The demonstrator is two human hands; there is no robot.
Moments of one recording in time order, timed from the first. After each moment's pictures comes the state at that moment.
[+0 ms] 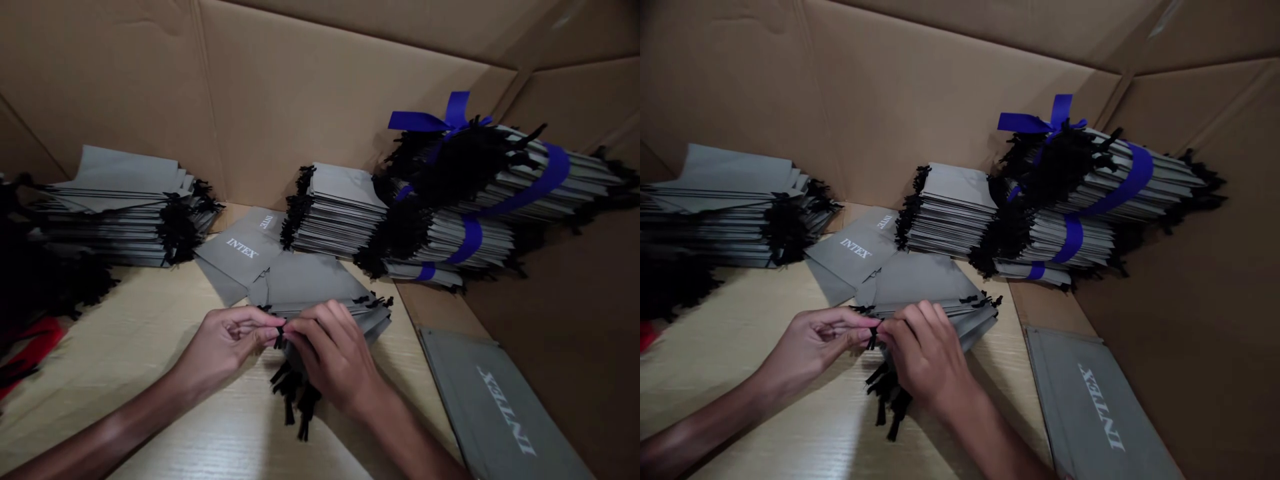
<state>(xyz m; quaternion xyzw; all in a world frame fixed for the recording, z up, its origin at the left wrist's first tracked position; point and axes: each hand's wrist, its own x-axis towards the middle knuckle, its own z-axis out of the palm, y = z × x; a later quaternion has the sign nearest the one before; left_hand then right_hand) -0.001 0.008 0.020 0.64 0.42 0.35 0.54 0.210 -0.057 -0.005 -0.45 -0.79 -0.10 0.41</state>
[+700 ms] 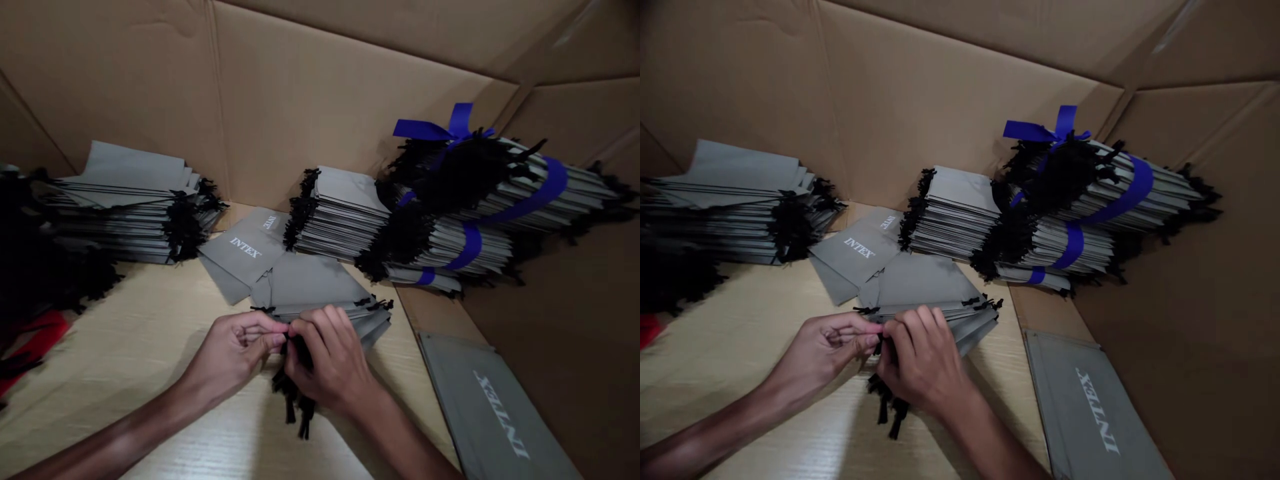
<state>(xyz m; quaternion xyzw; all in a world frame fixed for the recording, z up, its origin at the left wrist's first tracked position) 0.006 -0.004 0.012 0.59 0.44 0.35 0.58 0.200 -0.056 -0.012 -0.46 -0.78 -0.17 0.39</state>
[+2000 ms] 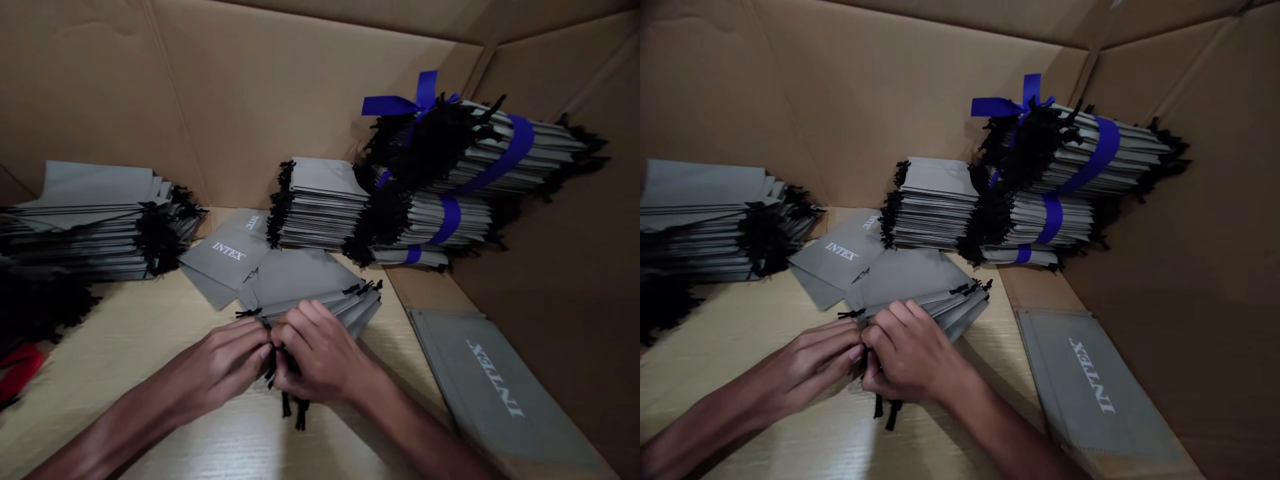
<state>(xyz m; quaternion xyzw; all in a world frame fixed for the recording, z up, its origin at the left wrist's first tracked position) -0.016 0.018 0.017 0.94 0.13 0.23 0.22 0.208 -0.048 -0.008 -0.39 -0.82 -0.15 0.39</state>
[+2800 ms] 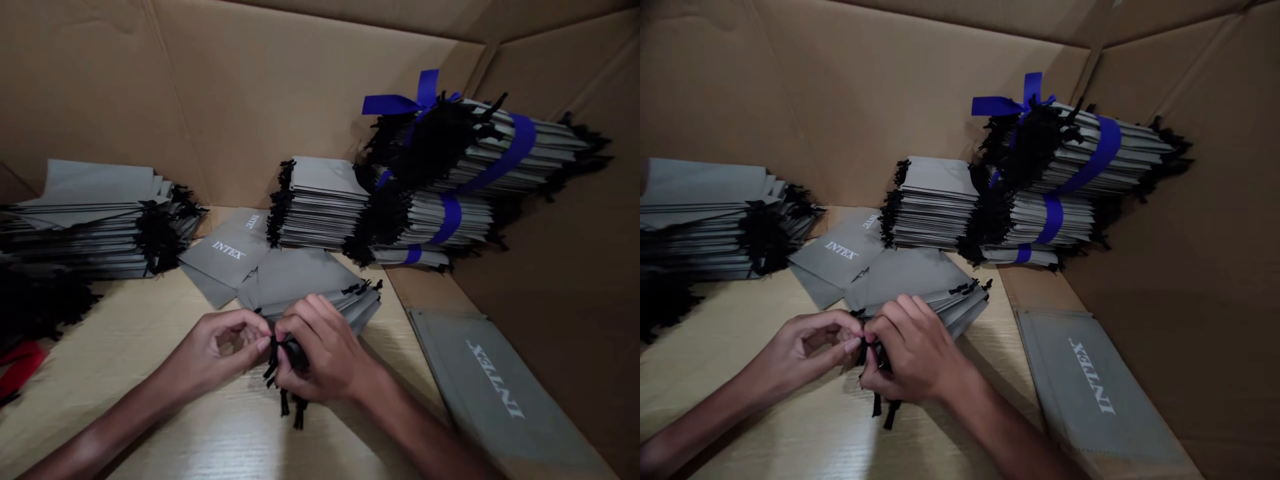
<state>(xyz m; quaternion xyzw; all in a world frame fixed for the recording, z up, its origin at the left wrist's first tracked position) -0.013 0.018 0.018 0.76 0.35 0.24 0.50 0.214 -0.052 0.000 -0.39 -0.81 -0.08 0.44</state>
